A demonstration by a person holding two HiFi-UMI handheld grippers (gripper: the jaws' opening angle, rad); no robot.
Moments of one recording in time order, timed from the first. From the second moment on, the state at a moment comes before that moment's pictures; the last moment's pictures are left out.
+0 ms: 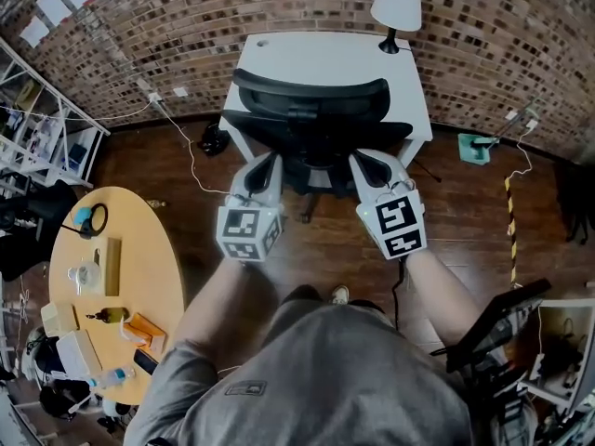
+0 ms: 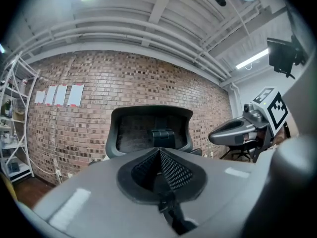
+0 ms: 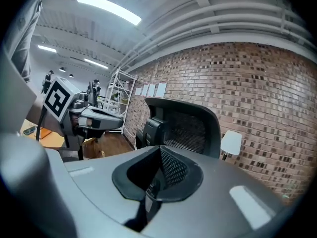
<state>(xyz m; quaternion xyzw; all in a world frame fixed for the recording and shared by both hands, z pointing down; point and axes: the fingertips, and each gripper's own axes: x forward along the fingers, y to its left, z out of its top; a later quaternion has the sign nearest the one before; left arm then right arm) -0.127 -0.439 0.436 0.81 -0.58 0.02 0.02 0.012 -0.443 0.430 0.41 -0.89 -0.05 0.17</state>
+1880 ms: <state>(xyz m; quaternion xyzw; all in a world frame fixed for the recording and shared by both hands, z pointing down) -0.206 -0.552 0.477 0.90 -0.43 0.09 -0.02 -0.088 -0.512 0.487 0.27 -0.93 -0.09 0.24</state>
